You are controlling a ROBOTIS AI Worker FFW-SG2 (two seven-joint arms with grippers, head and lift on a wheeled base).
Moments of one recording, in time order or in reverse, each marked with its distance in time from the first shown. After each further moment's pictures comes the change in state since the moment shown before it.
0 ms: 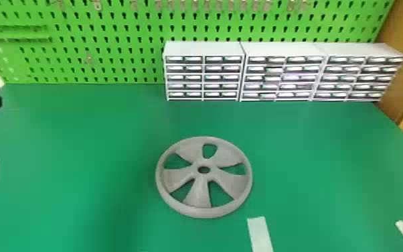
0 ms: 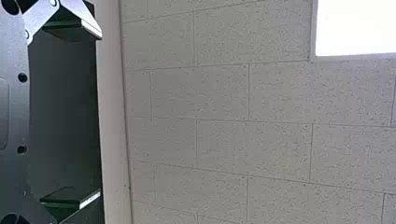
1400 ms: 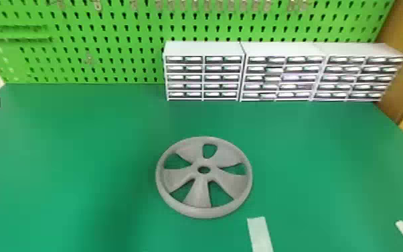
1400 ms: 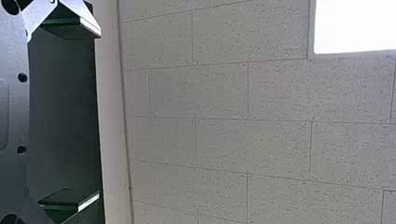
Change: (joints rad) left arm 0.003 0.010 -0.016 -0.017 -0.005 0.012 0.023; right arm -0.002 -0.002 0.013 -0.011 -0.001 0.009 0.000
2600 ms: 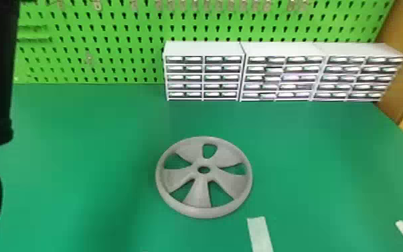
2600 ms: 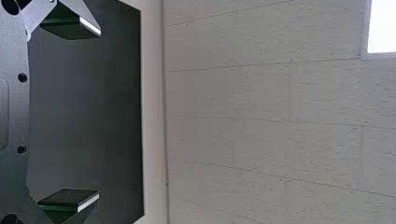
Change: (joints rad) left arm 0.120 0.000 -0.012 -0.005 0.020 0.047 0.019; right arm 0.080 -0.009 0.031 0.021 0.019 0.062 -0.031
